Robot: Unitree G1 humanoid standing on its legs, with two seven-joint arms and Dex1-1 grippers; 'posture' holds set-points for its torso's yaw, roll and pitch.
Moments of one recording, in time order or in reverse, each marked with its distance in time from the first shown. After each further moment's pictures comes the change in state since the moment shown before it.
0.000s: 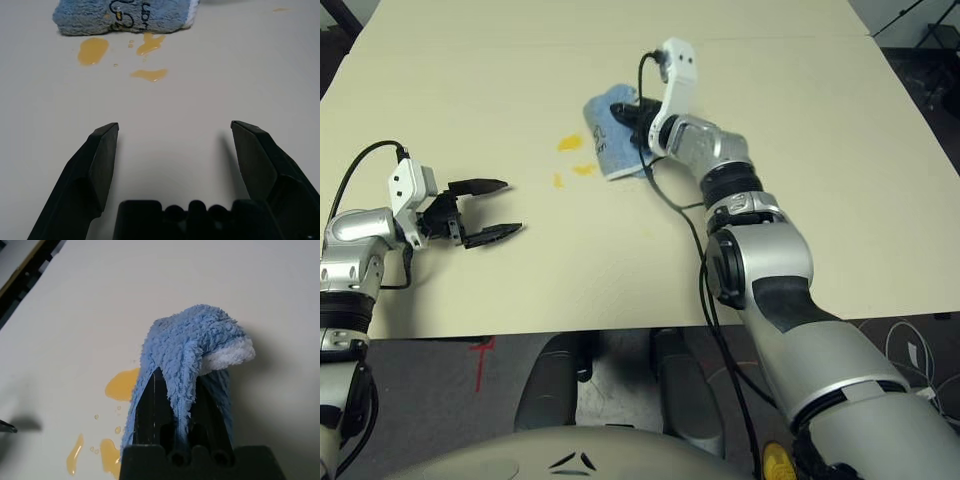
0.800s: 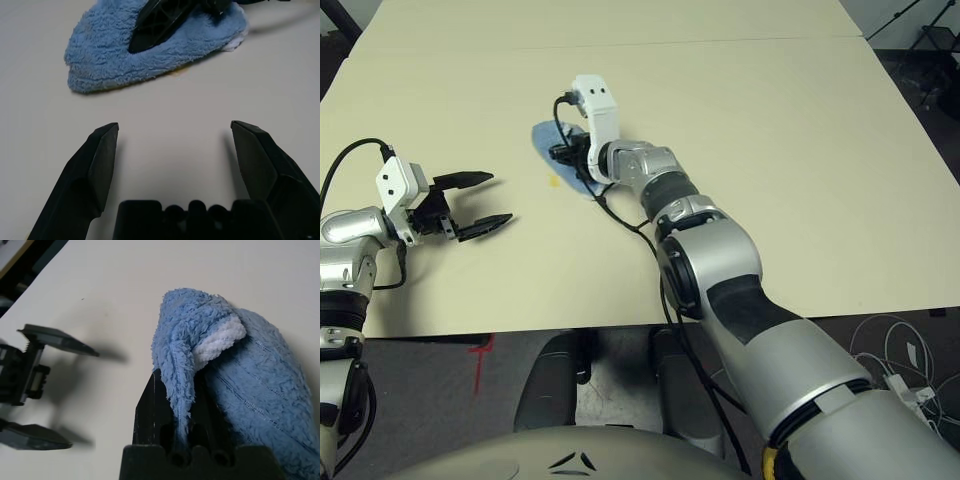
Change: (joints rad) left arm 0.005 0.014 0.024 0.032 0.021 -0.058 0.062; right arm -0.075 0.238 0.063 0.084 -0.141 0.039 0.146
